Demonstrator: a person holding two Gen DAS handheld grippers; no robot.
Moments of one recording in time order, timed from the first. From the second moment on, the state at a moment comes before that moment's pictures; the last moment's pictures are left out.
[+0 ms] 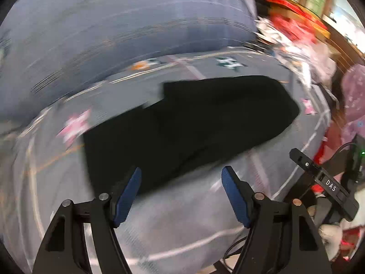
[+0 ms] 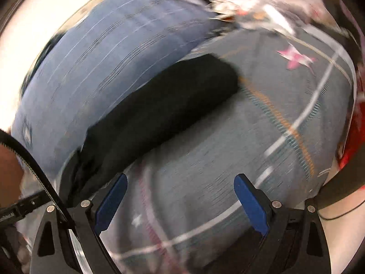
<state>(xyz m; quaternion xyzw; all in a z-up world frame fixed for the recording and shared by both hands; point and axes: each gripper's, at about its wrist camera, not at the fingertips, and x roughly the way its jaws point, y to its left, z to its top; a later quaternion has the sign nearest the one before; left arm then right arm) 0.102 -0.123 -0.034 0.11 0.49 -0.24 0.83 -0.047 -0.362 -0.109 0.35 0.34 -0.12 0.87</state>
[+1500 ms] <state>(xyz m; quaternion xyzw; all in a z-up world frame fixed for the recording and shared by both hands) 0.167 -0.278 0.031 0.07 0.43 -0.44 0.79 0.034 -0.365 -0.014 0.29 0.26 0.02 0.92</state>
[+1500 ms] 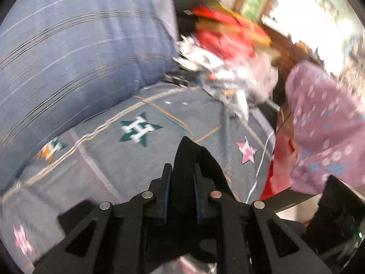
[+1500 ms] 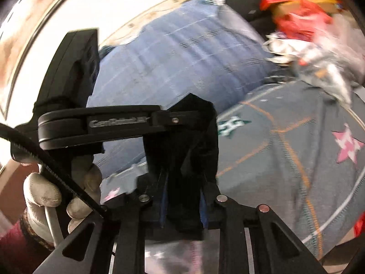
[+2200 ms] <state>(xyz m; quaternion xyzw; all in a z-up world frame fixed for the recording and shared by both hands) 0.193 0.054 -0.061 -0.24 0.45 -0.30 0.80 0.124 -0.102 -0.034 0.11 0.39 0.21 0.89</state>
